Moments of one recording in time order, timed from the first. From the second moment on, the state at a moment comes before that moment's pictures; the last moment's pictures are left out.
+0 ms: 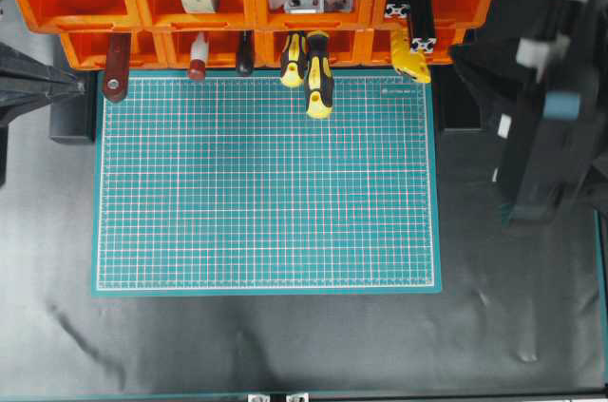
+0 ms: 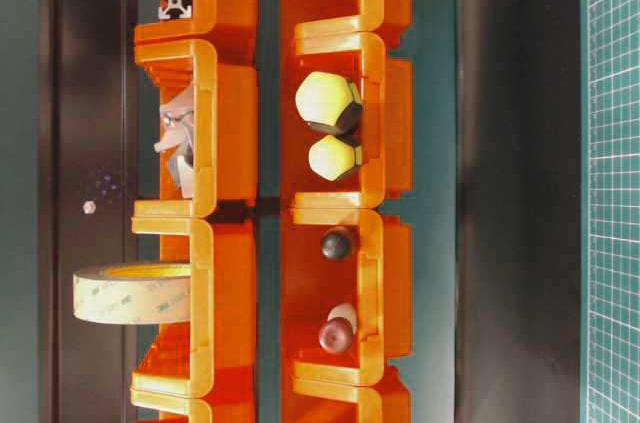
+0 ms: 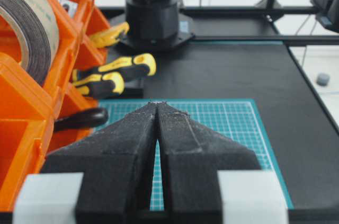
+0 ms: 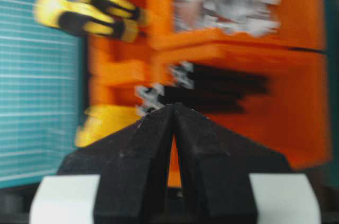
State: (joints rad) left arm 0.00 -0.98 1.10 0.04 -0.08 -0.04; right arm 0.57 -0.40 0.36 -0.98 1.47 0.42
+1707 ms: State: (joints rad) left arm 0.00 -1.04 1.09 0.04 0.02 -0.04; right arm 0.49 -0.15 0.50 -1.18 1.53 0.52
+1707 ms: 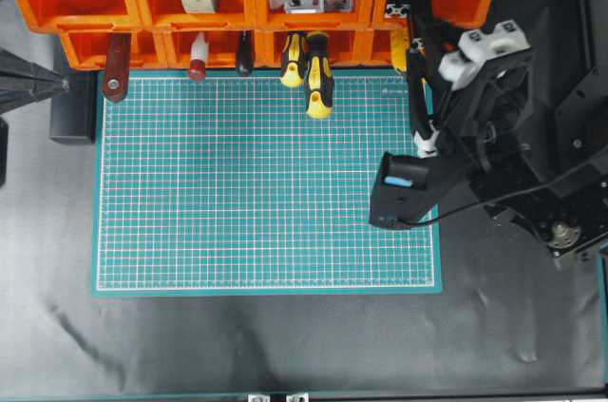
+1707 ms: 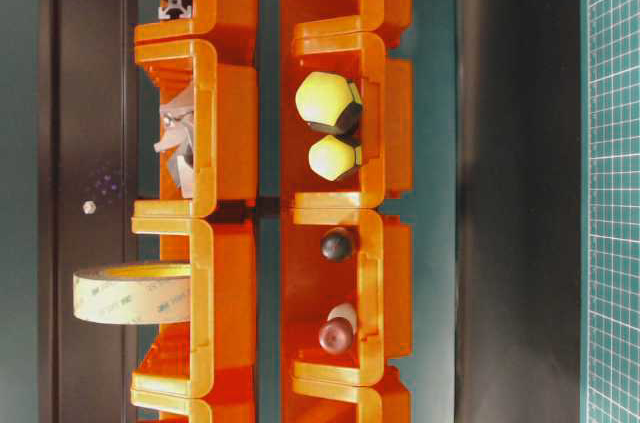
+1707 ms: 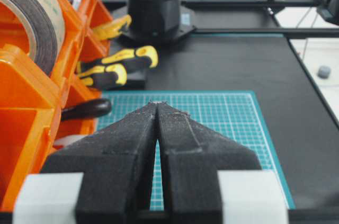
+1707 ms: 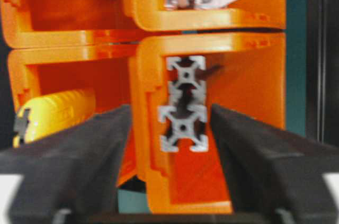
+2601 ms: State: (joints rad) left arm 0.00 -1.09 1.08 0.04 0.06 -0.04; right arm 0.76 -0.03 0.23 -1.30 1.82 0.32
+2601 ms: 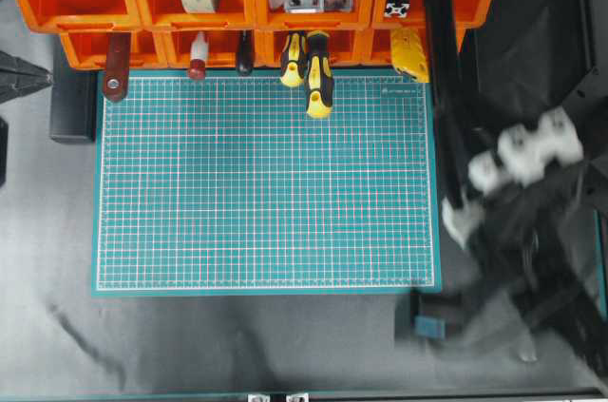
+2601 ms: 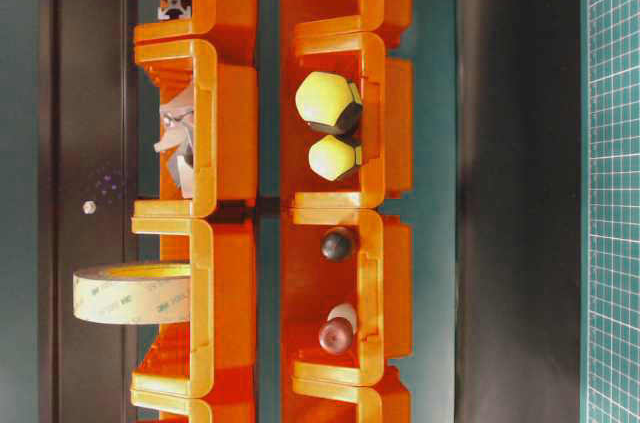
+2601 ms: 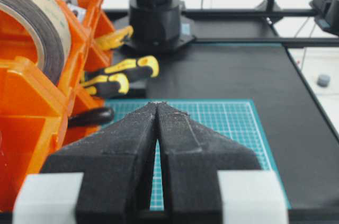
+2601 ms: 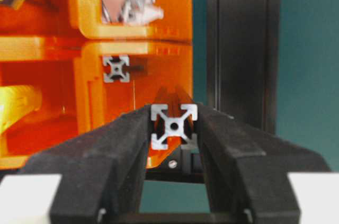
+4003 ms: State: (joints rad) left arm 0.00 -1.16 1.05 0.04 0.06 -0.06; right arm 0.59 0.27 0.32 -1.06 1.15 0.29
